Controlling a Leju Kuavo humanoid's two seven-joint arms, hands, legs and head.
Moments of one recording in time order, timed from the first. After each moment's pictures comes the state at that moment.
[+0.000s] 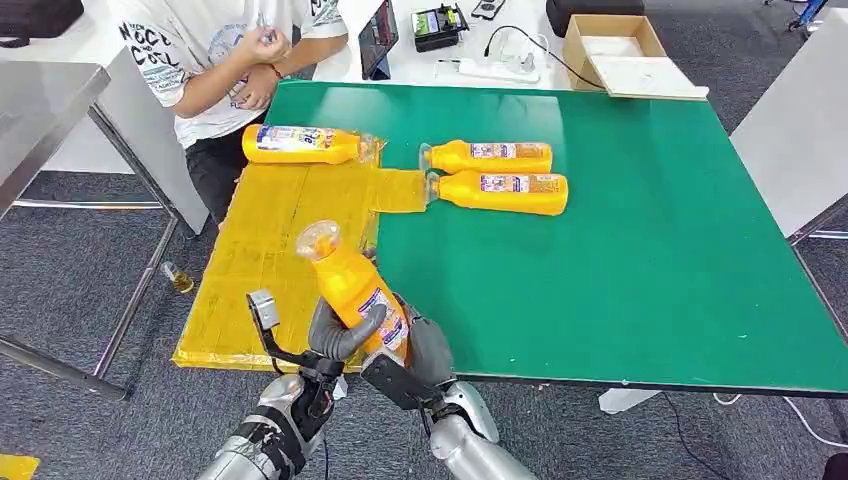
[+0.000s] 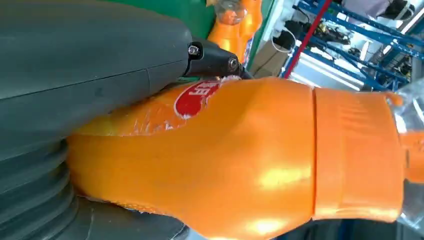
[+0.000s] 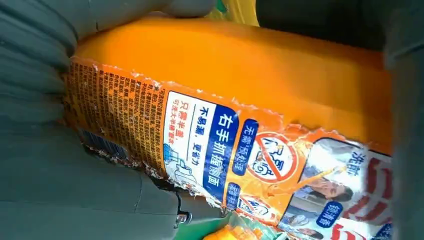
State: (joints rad) left arm -0.34 -0.29 -0.23 -0.68 0.16 -0.52 -0.60; right arm -0.38 0.34 0.63 -0.50 0.55 -0.40 -0.56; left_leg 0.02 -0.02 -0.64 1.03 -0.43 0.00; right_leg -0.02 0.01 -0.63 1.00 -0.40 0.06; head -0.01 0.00
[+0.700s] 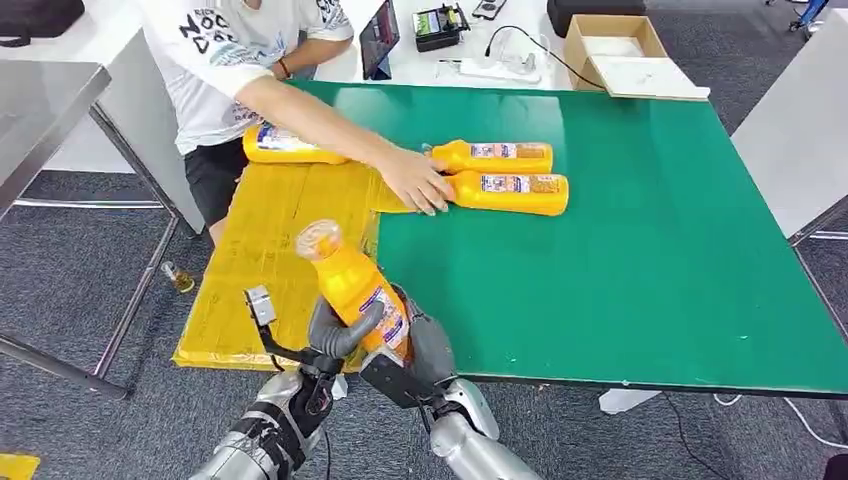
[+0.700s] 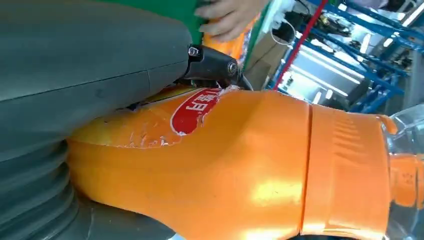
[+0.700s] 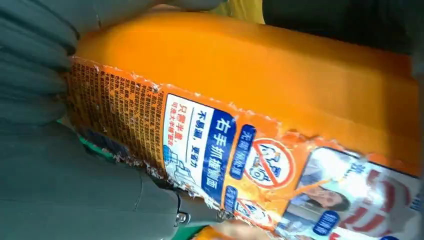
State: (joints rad) left arm -0.36 -0.28 -0.27 -0.68 0.19 -0.50 -0.60; right arm -0.40 0.34 0.62 -0.49 0.54 -0.45 -0.58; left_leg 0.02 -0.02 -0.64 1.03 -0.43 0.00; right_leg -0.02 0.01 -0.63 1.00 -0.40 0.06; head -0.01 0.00
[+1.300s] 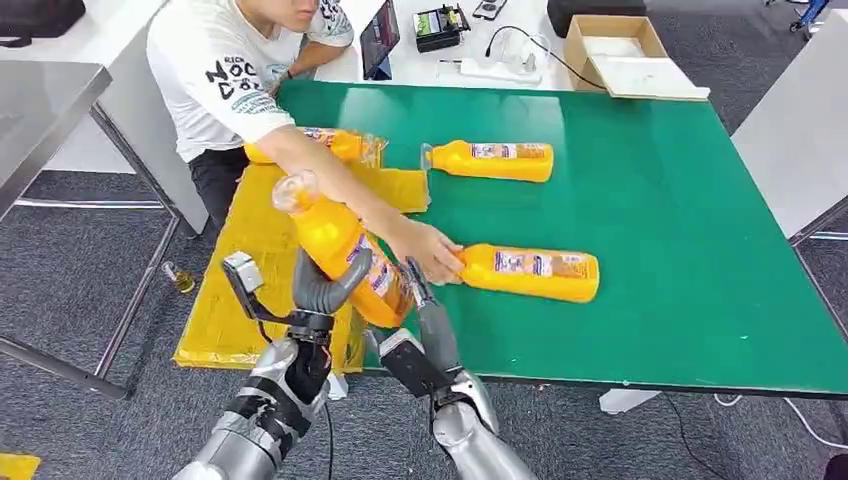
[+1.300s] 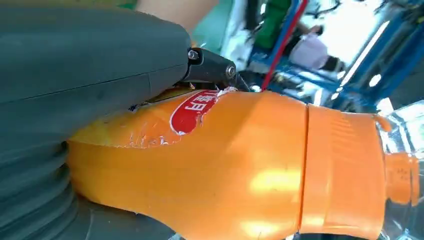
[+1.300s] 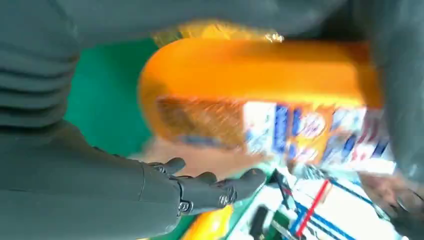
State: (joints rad) left arm -0.39 -0.30 -0.17 -0.88 0.17 -0.24 -0.57; right arm -0.31 0.34 0.47 -0.75 0.54 -0.36 -0.65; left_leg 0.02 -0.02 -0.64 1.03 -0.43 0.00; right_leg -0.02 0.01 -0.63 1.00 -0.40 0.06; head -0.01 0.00
